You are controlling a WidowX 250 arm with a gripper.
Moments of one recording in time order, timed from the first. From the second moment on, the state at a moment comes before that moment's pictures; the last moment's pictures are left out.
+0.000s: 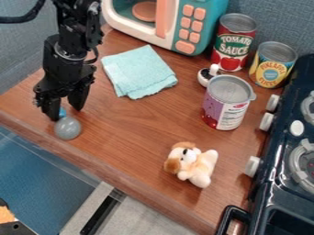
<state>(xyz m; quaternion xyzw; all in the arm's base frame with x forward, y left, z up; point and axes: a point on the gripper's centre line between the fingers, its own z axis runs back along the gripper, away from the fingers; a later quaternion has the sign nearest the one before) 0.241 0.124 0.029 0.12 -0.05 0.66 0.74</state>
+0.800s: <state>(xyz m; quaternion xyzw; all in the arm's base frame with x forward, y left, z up) 0.237 0.103 0.027 0.09 -0.03 0.68 0.73</state>
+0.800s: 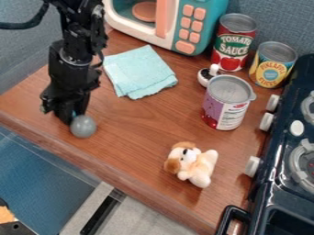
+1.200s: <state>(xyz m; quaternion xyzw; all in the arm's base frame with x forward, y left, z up) 0.247 0.106 0.106 0.05 -0.11 0.80 0.58</state>
